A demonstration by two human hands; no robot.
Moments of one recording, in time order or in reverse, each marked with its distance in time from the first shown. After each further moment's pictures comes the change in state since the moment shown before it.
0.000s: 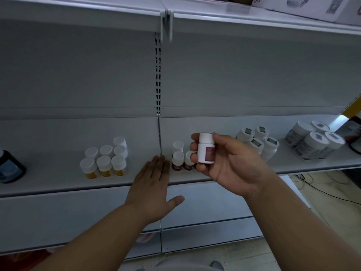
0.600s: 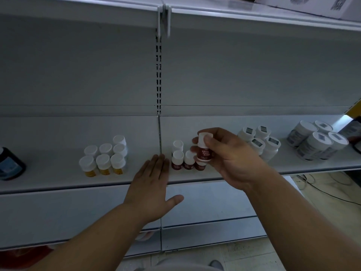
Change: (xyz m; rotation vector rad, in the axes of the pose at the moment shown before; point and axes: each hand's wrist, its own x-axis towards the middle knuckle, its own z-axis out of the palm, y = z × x) left_hand 0.001 0.003 -0.003 0.085 -0.032 -0.003; right_hand 0.016 0.004 -0.018 -0.329 0.154 -0.164
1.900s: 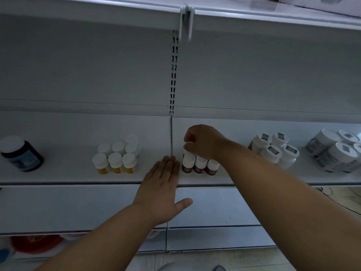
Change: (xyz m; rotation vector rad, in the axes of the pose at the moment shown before) left_hand 0.000 0.001 0.000 -0.005 -0.043 -0.024; right_hand 0.099 0.013 0.023 -1.354 -0.170 -0.111
